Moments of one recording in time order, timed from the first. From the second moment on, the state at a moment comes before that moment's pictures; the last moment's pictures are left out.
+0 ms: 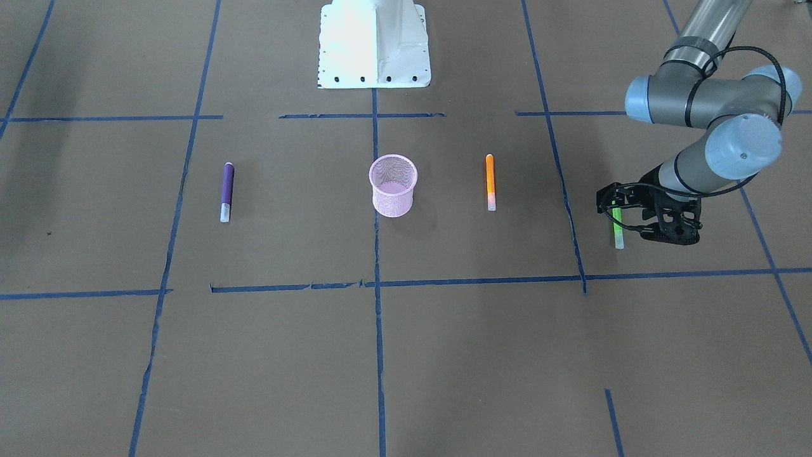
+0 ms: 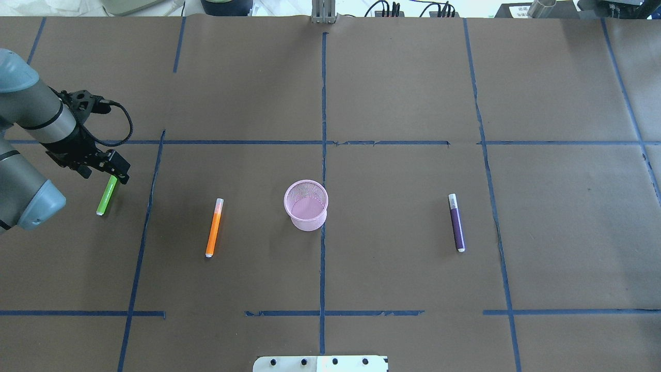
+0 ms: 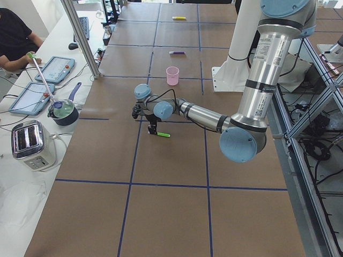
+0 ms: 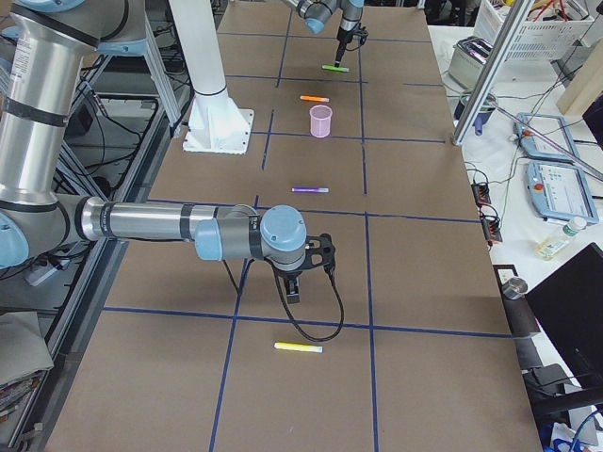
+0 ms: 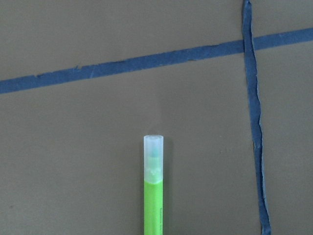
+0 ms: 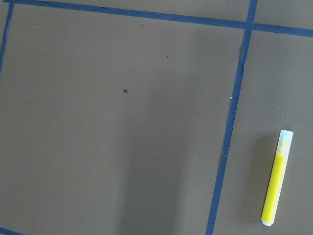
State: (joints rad) left arm -0.93 -1.82 -1.55 -1.76 -2.31 -0.57; right arm 1.52 -1.90 1.90 -1.47 2.51 -0.07
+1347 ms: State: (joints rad) left arm -0.91 -1.83 -1.48 -1.81 -2.27 -0.57; right arm 1.52 -1.90 1.89 -1.47 2.53 -0.08
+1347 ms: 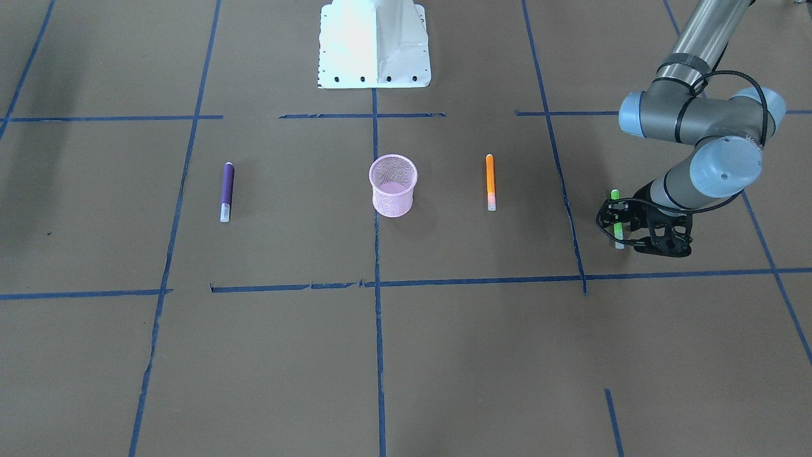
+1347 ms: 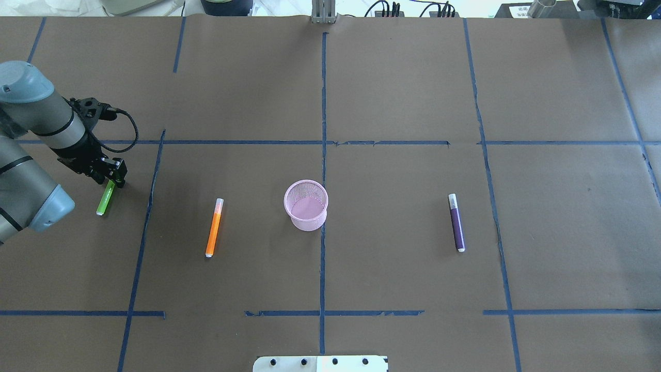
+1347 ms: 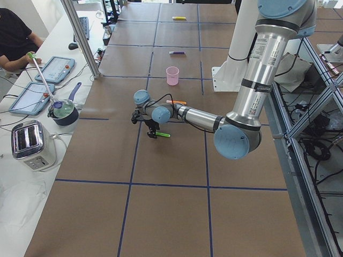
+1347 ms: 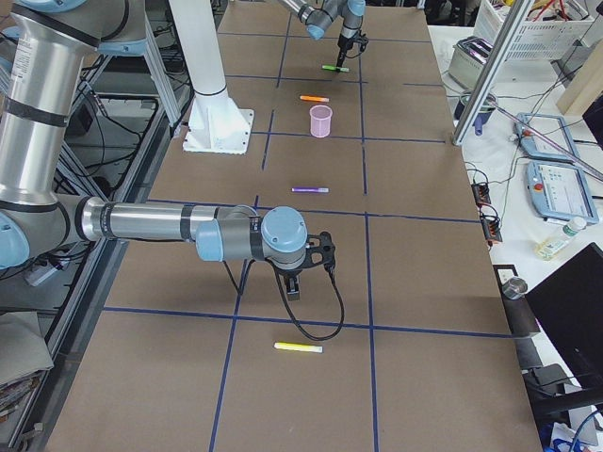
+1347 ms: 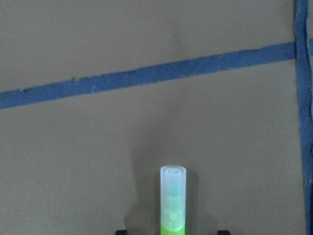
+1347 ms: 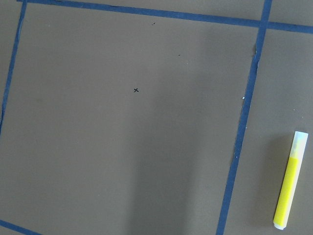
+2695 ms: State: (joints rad) left arm -0.78 -2.03 -1.76 -1.87 -2.14 -0.67; right arm 1.52 -1.90 1.89 -1.44 2.53 -0.09
